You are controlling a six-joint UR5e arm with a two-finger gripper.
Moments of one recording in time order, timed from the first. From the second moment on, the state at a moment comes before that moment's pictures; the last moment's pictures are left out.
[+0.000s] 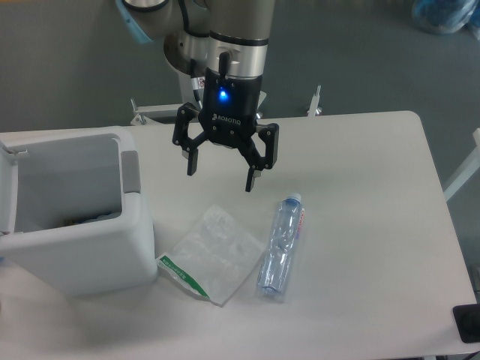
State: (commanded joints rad) arm 2.46 -1.60 -1.65 -0.96 1.20 0.73
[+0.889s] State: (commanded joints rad) arm 2.42 -1.83 -1.63 -0.75 1.29 0.65
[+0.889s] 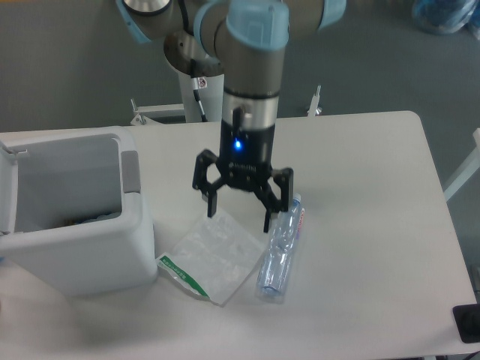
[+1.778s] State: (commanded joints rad) arm 2.33 -1.96 -1.67 -0.75 1.51 0.77
